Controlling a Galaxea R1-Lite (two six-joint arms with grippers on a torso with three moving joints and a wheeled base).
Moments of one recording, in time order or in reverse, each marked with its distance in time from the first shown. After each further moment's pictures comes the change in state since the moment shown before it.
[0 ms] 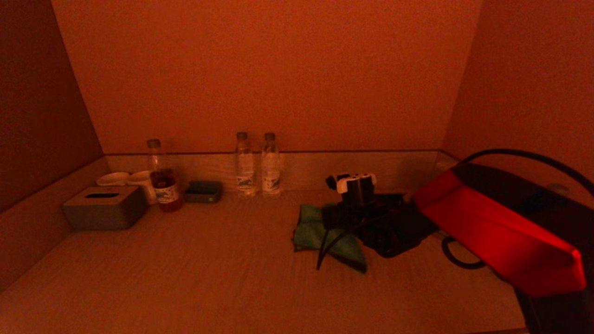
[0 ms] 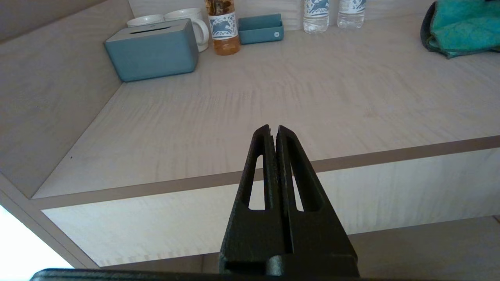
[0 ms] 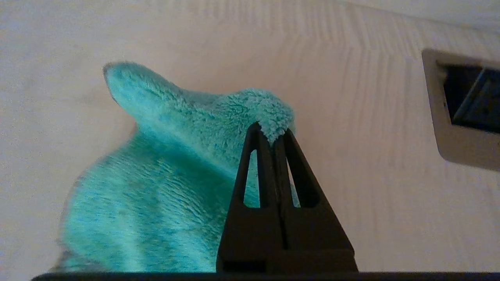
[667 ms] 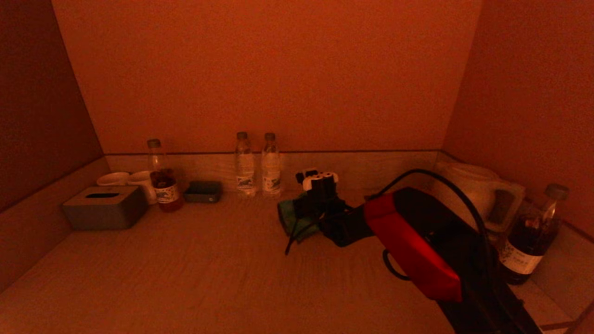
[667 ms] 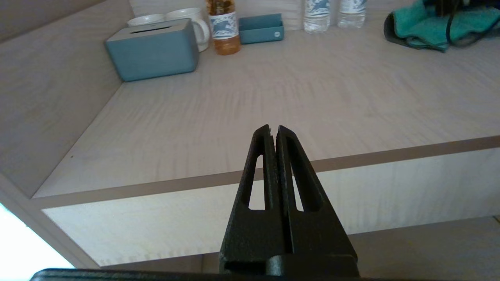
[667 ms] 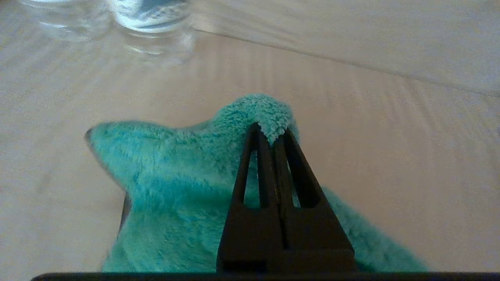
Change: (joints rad) left arm 0.002 0.000 0.000 0.000 0.000 0.000; right arm 0.060 0.326 -0.548 0.110 -0.053 -0.029
